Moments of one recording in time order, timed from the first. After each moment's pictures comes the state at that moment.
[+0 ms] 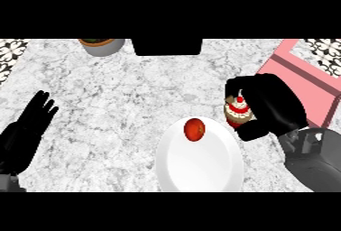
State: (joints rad) left arm 0.02 0.32 0.13 -1.65 0.32 -0.02 0.24; right arm -0.59 -0.61 0.55 -1.74 0.54 0.16 0.58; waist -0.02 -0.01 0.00
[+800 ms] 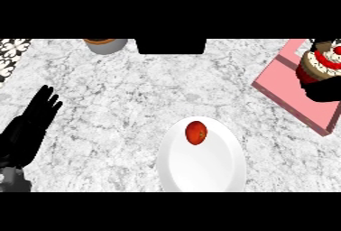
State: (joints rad) left arm -0.03 0.30 0.13 -1.64 0.30 -0.03 0.26; right arm -0.63 -0.71 0.13 -1.82 0.56 0.23 0.69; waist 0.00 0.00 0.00
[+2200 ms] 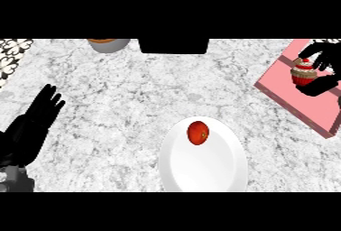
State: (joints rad) left arm -0.05 0.26 0.15 -1.64 0.26 -0.06 0.28; right arm -0.68 -0.60 -0.05 -0.90 0.70 0.08 0.06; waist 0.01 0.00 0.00
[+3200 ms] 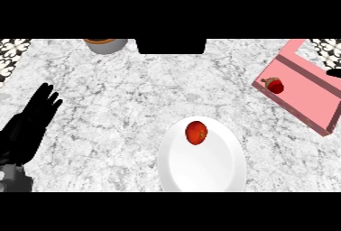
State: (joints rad) left arm -0.06 0.26 0.18 -1.64 0.25 -0.06 0.29; right arm -0.68 -0.62 -0.48 -0.79 0.27 0.07 -0.16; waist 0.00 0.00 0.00
